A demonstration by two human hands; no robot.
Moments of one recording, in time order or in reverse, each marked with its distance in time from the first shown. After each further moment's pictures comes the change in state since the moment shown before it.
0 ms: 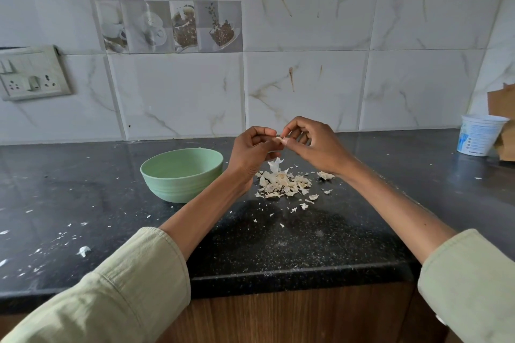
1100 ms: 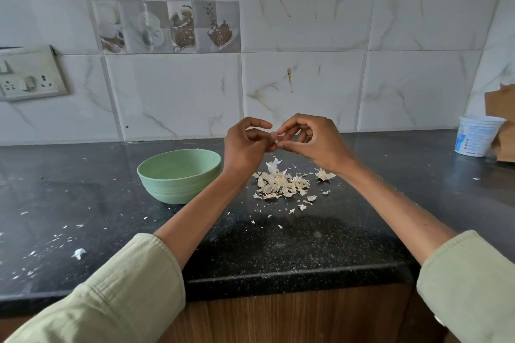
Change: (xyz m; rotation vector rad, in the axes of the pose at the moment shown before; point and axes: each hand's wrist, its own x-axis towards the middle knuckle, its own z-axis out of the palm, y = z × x) left_hand -0.006 0.013 0.002 0.225 0.111 0.175; right_hand -0.001 -0.010 -0.008 0.091 0.033 -0.060
